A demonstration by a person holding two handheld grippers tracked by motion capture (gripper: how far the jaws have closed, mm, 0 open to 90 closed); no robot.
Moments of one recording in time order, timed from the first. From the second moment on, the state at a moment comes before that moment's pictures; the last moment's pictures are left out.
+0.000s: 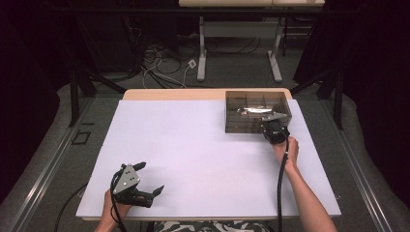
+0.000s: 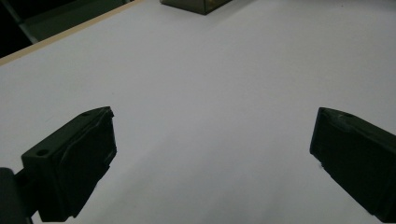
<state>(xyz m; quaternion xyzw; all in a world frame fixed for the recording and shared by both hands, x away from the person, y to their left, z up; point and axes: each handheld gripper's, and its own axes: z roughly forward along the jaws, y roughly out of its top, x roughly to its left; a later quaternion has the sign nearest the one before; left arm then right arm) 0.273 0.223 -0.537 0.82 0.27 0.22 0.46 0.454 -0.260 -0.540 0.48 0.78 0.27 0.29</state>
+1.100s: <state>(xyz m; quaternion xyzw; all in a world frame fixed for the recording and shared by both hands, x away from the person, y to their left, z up) 0.273 0.223 -0.537 0.82 0.27 0.22 0.46 0.419 -0.261 -0.522 0.44 0.81 0.29 0.24</state>
